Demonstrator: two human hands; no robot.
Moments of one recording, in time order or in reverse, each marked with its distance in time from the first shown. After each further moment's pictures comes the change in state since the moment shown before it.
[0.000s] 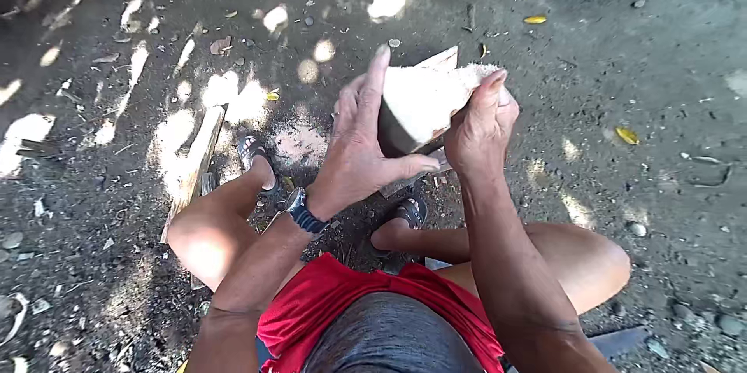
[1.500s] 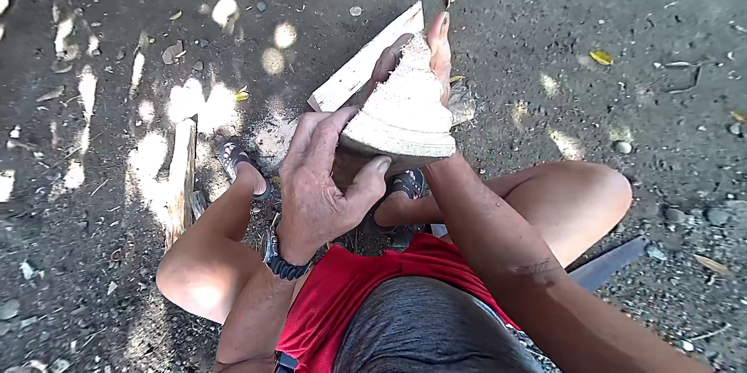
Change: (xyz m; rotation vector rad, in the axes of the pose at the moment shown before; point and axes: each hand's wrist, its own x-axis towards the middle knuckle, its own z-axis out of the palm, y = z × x) left_hand -0.038 0.001 -0.021 0.107 0.028 0.104; right_hand 0.006 0.020 0.047 0.332 0.087 0.132
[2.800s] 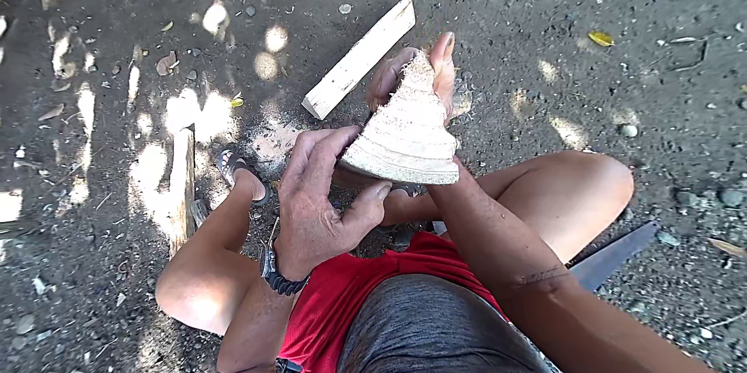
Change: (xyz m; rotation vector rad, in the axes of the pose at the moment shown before) left_hand -0.005 0.003 0.012 -0.066 -0.030 0.074; right_hand -0.014 0.002 -0.023 0.059 -0.047 -0.083
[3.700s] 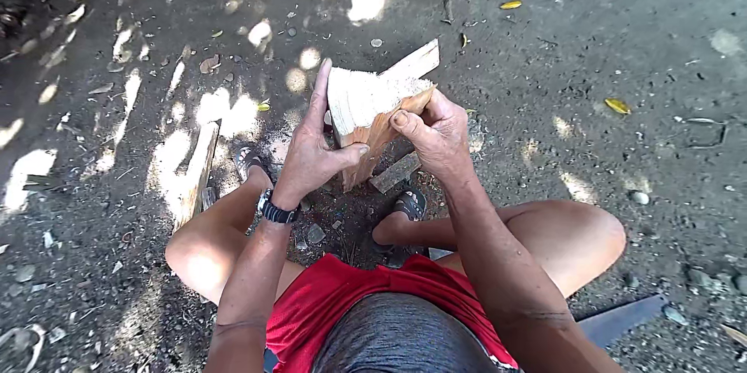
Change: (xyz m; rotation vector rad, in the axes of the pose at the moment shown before) left_hand 0.033 -0.042 -0.009 -0.348 -0.117 -0.262; right_hand -0.014 -0.044 -0.009 -0.364 -0.225 0.042
